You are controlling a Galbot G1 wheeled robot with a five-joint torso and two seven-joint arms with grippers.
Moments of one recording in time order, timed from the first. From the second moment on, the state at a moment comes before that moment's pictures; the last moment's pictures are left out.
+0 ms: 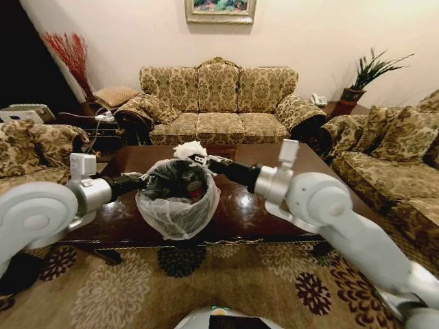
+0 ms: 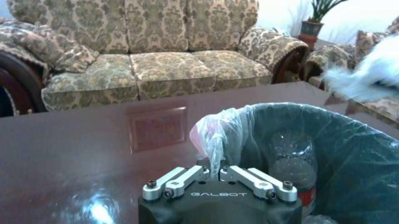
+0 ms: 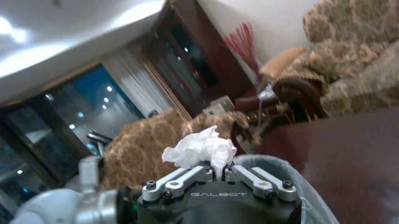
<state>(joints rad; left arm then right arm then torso) 1.54 -0.27 -1.17 -2.40 -1.74 0.66 -0.43 -0.31 0.96 -0.16 2.29 1.89 -0.49 0.57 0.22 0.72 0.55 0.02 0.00</state>
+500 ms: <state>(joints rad) 1.55 -0.30 -1.17 -2.44 -1.73 0.66 -0.42 -0.29 1.00 -0.26 2.27 1.91 -0.49 0.63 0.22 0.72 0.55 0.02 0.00</state>
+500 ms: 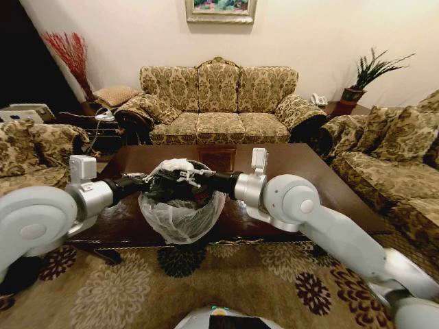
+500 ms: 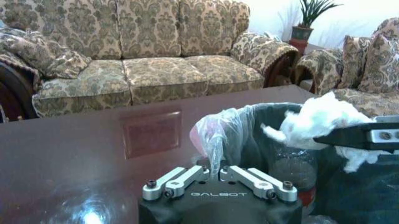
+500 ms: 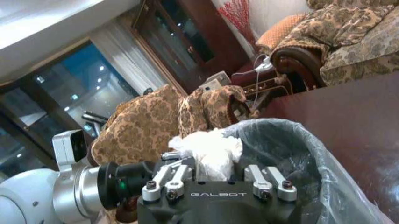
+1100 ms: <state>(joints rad) 1.55 -0.31 -1.17 -2.43 -1.73 0.66 -0.42 -0.33 0.96 -0.18 2.26 1.56 -0.47 0.47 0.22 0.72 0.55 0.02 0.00</state>
